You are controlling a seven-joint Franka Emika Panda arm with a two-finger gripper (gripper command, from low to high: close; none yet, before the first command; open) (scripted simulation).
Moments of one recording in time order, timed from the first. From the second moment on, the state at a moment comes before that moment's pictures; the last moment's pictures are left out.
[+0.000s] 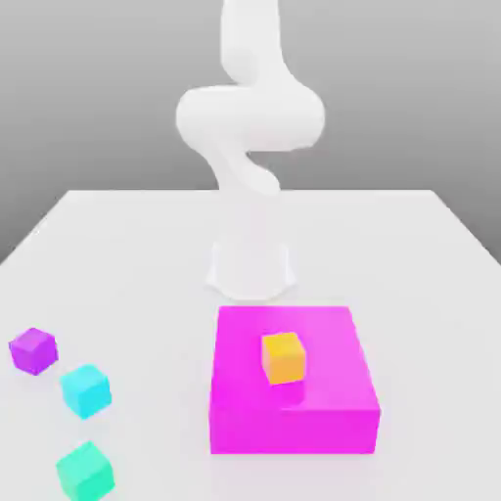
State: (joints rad) arm -0.02 -0.71 -0.01 -2.30 0.00 2.33 0.83
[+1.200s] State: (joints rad) arm -0.27 0.49 -0.10 -2.31 0.14 2.80 1.04
